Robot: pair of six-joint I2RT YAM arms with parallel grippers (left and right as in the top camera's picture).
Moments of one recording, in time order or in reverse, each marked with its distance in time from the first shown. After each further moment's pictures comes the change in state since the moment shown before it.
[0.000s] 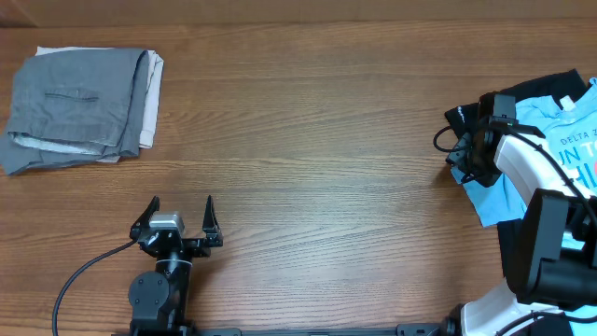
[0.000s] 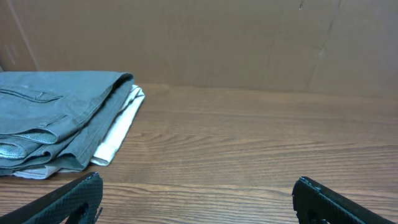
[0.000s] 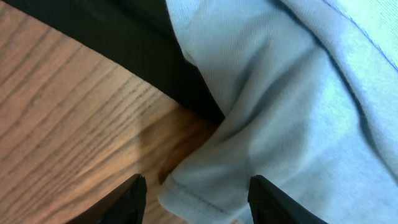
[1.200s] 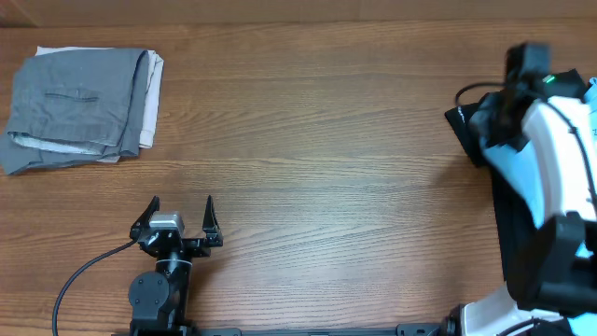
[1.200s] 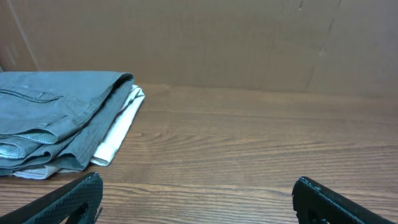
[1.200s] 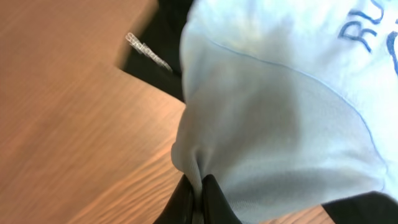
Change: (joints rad) left arm 0.000 0.000 0.000 0.000 0.000 0.000; right arm 0.000 -0.040 0.472 -0.463 -0.001 0.023
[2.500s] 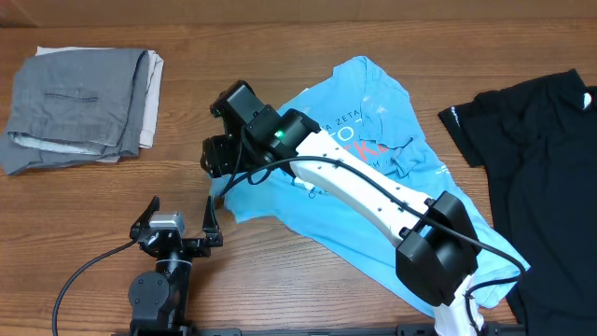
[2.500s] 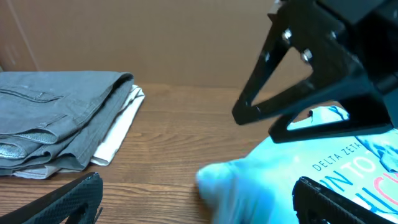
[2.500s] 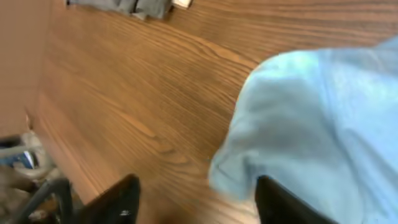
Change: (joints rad) left arm 0.000 0.000 0.000 0.000 0.000 0.000; right arm 1.002 0.312 0.272 0.368 -0.450 0.071
